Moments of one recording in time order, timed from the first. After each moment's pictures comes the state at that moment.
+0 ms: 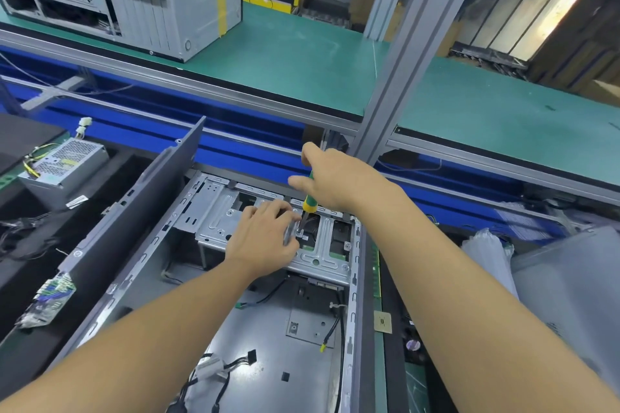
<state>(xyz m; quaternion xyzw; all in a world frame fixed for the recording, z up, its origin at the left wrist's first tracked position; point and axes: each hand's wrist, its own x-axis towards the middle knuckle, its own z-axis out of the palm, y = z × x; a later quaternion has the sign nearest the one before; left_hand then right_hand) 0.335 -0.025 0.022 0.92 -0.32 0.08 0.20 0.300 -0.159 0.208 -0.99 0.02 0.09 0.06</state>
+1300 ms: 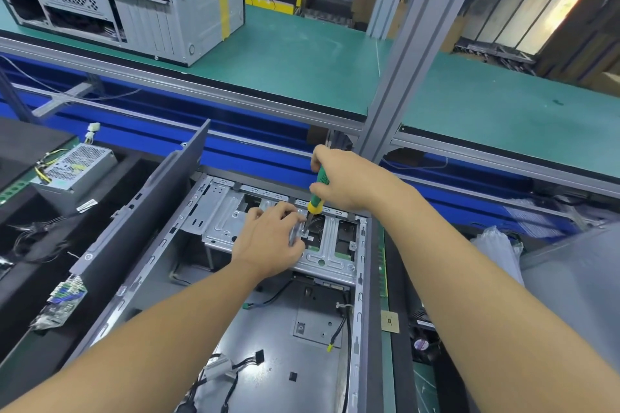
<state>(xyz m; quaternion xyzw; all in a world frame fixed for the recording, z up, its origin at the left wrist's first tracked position) 0.333 -0.026 0.023 0.92 -0.31 0.07 0.21 0.299 -0.171 0.211 -0.99 -0.01 0.10 0.09</state>
